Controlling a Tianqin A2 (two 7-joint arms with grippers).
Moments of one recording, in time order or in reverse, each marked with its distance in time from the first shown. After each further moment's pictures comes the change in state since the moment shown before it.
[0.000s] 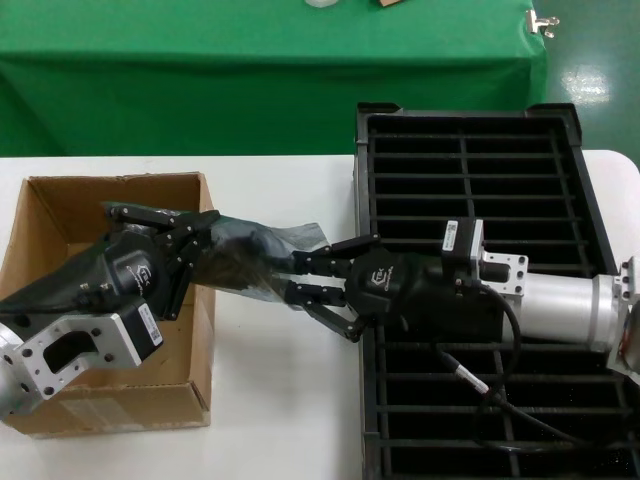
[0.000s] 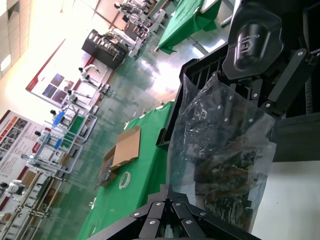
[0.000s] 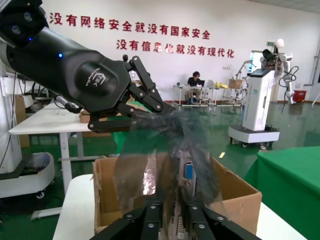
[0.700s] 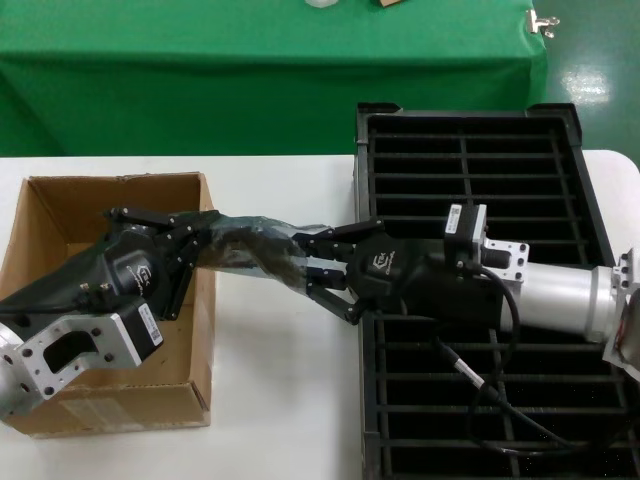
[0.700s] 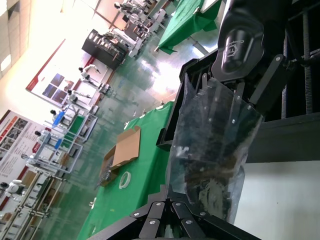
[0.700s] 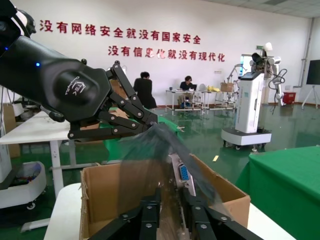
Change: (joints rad) left arm 0.000 0.000 0.000 0.000 0.000 0.000 0.000; right arm 0.034 -0.024 0.021 -0.070 0.013 0.002 -0.013
